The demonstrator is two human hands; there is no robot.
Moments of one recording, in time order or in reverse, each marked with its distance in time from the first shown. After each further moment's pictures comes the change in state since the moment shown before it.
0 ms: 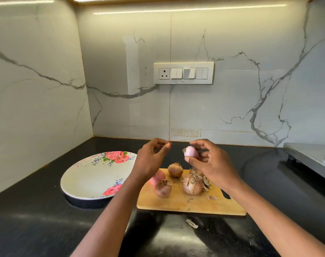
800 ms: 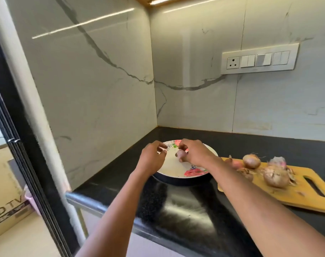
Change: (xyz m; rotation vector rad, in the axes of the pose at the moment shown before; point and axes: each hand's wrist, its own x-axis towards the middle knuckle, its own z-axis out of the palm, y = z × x) left_hand -0.043 -0.080 -0.182 0.469 0.147 -0.262; right_hand 0.052 -0.073 0.223 -0.399 -0.519 0.039
